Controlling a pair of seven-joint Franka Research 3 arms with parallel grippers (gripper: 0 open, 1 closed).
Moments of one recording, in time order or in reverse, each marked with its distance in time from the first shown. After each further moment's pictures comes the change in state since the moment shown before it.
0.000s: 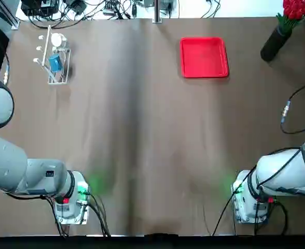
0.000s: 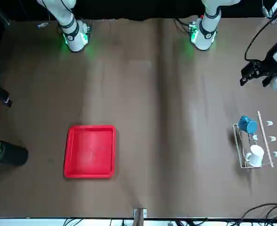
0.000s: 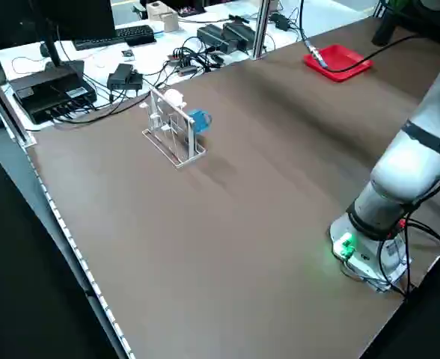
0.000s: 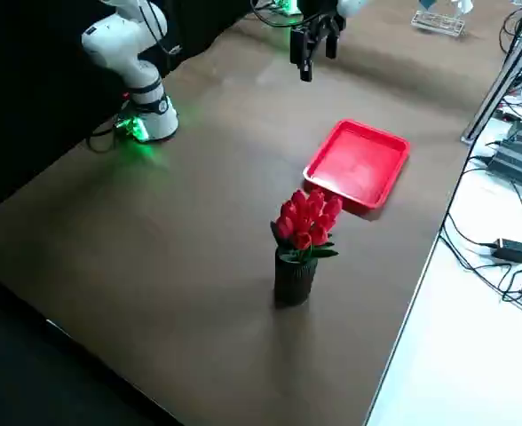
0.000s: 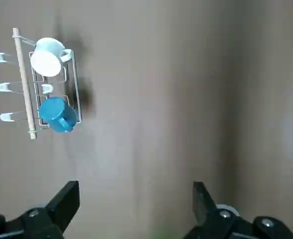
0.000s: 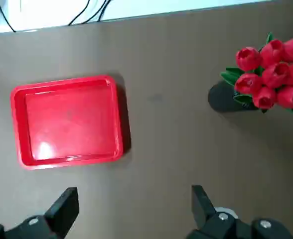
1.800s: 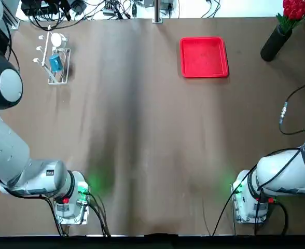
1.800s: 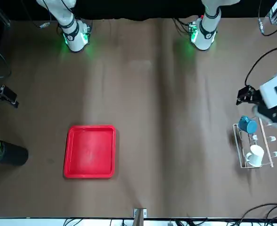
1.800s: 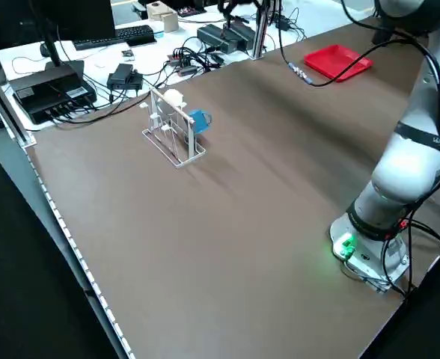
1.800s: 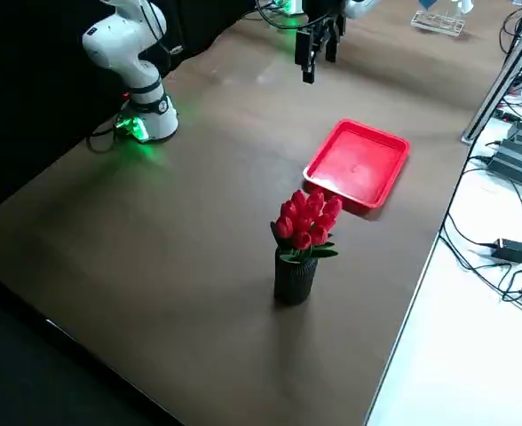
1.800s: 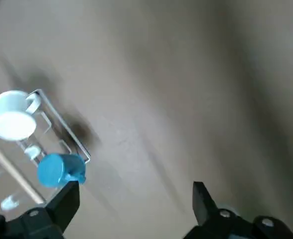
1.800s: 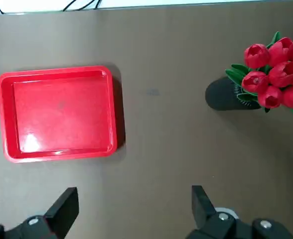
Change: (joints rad) left arm 0.032 0.175 0.018 -0.014 -0.004 0.091 0.525; right arm 0.036 0.000 0.000 -0.028 -0.050 0.000 0.005
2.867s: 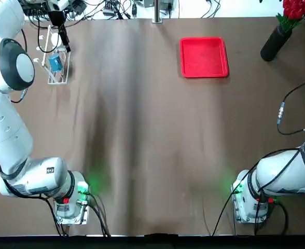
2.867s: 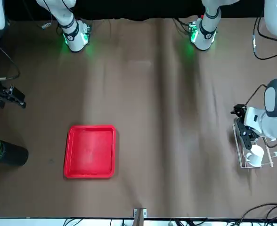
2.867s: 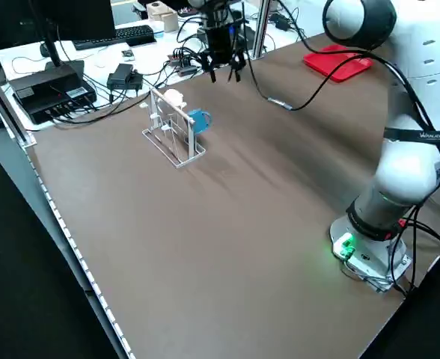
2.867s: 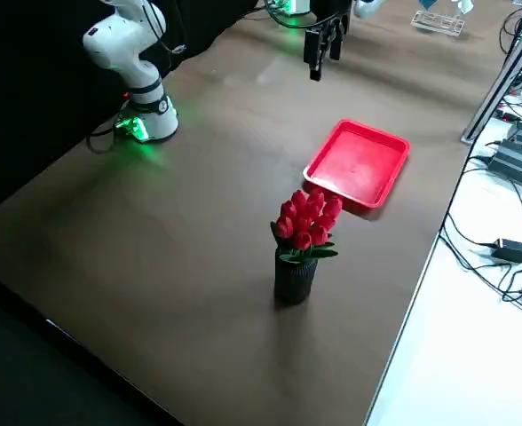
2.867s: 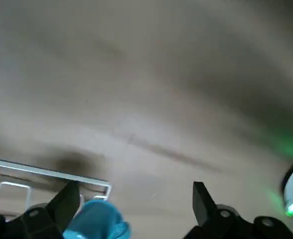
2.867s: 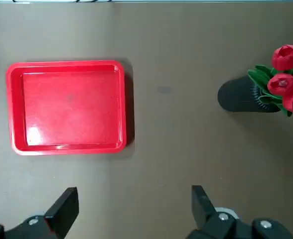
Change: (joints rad) left arm 0.079 0.280 0.006 0.001 0.044 0.030 0.747; right arm 0.039 0.010 0.007 -0.008 0.001 0.000 0.000
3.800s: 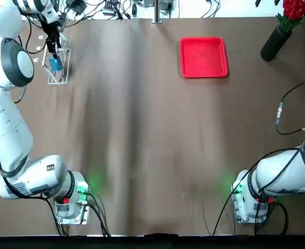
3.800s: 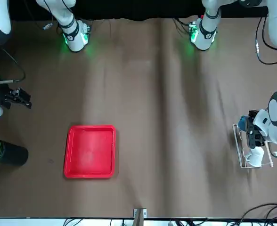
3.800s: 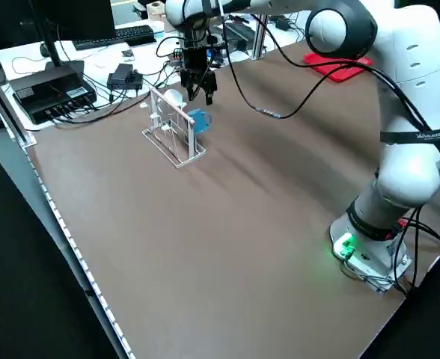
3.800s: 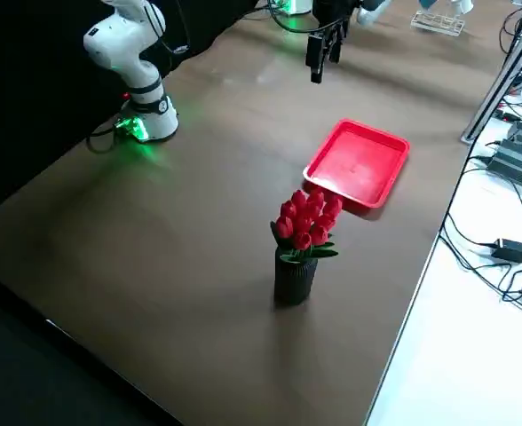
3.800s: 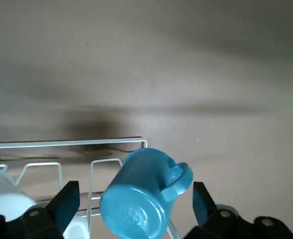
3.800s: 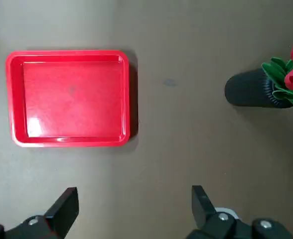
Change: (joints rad) left arm 0.079 0.090 0.003 0.021 0.155 0.076 0.354; right arm 0.019 0.016 -0.001 -0.004 0.000 -0.019 0.000
